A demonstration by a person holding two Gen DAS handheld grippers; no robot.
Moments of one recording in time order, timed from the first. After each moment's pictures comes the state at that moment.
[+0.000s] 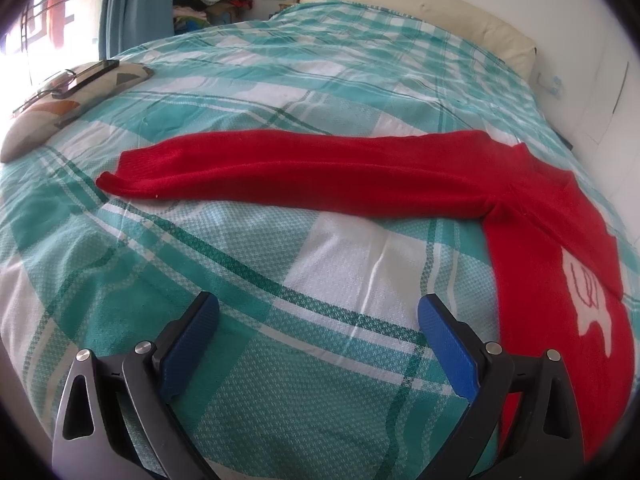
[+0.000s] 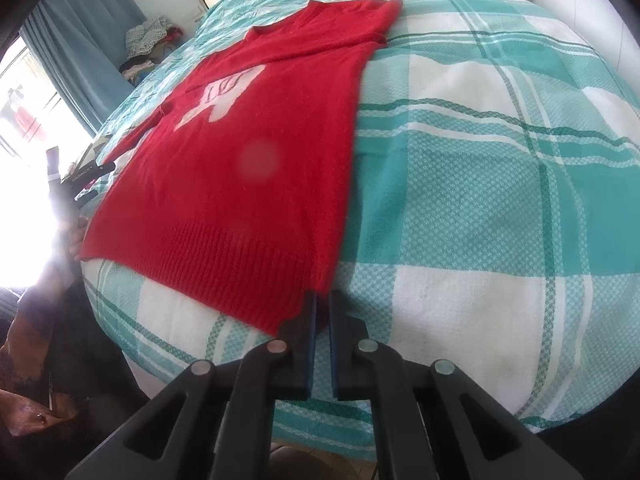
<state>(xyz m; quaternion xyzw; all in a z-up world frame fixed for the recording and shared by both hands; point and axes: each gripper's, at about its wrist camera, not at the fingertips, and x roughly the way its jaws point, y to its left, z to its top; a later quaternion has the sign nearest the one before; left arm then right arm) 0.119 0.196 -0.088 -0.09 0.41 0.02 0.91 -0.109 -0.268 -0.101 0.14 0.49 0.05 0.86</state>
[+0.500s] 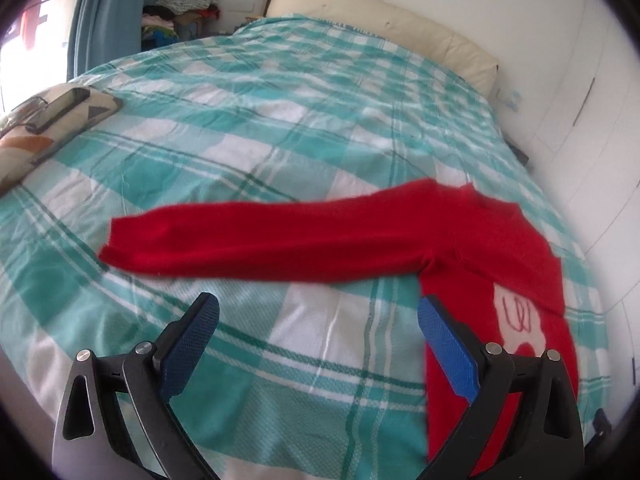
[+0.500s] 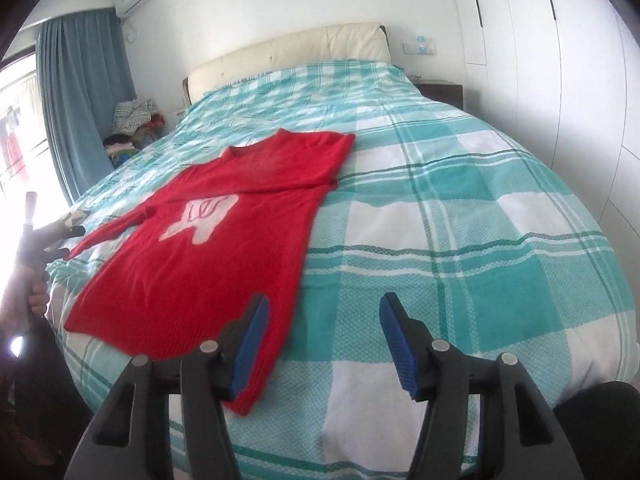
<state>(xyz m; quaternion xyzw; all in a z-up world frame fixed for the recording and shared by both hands) 0.131 0.228 -0.004 -0.12 0.39 -0.06 0.91 -0.145 -0.284 -0.050 0.11 0.31 -0.05 0.94</state>
